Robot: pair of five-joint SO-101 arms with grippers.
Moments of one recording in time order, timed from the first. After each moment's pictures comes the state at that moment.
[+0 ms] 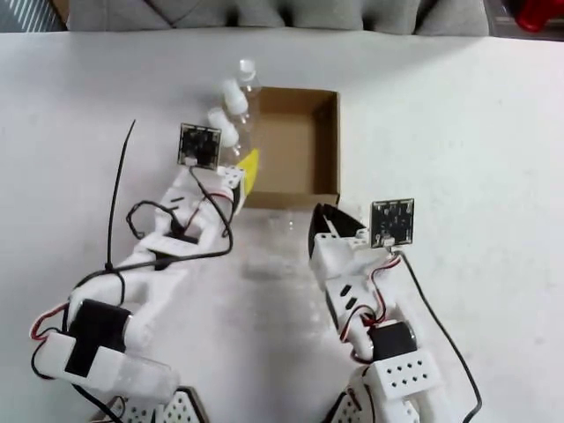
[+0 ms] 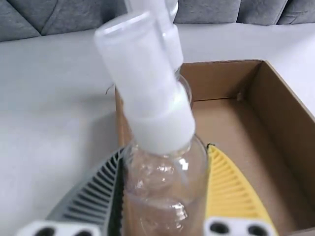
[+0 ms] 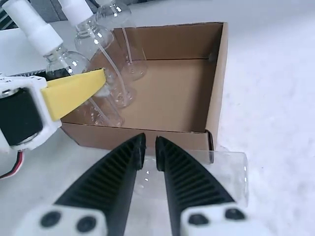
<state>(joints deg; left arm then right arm) 9.0 0.2 58.9 -28.0 5.7 -17.9 -77.4 91.3 14.9 -11.9</state>
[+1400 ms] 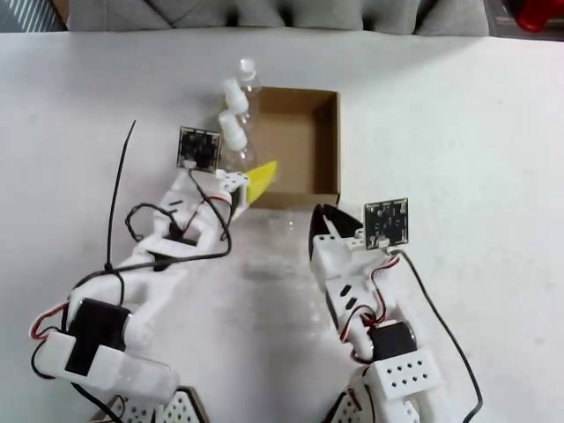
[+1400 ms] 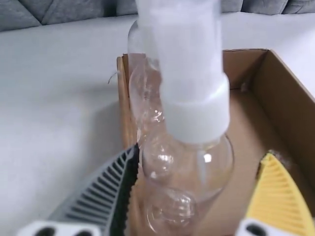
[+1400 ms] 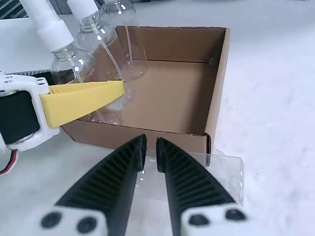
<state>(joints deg) 8.6 0.3 60.0 -28.0 5.4 -17.9 -77.4 91.4 15.0 -7.8</state>
